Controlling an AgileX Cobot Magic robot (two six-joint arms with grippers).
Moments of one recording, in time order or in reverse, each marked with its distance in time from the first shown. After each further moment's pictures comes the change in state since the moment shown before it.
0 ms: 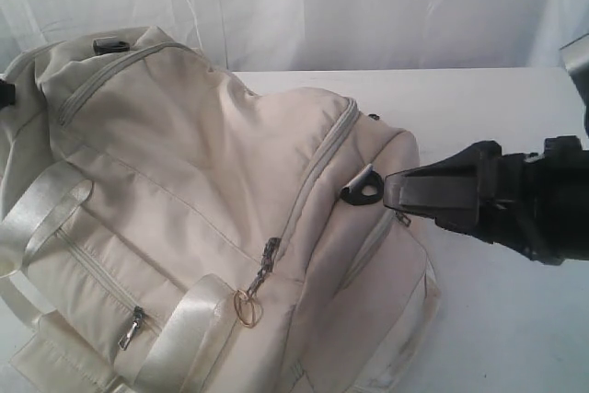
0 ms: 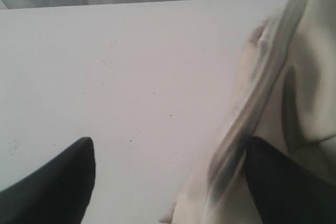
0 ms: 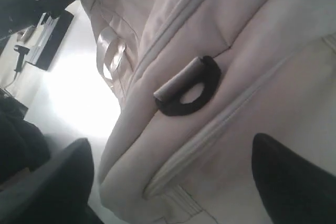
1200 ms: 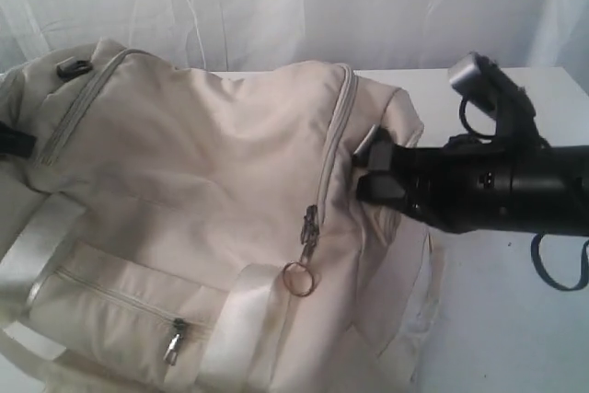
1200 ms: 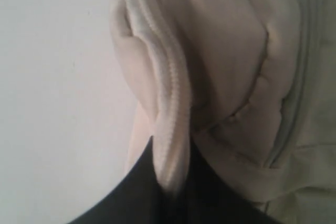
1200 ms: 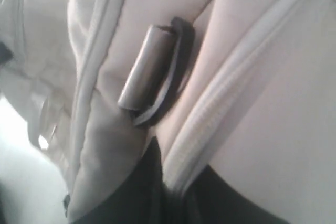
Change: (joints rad) left arm -0.099 -0.075 -0.036 0.003 0.404 0.102; right arm 0.260 0.294 -0.061 0.240 -0.409 -0.140
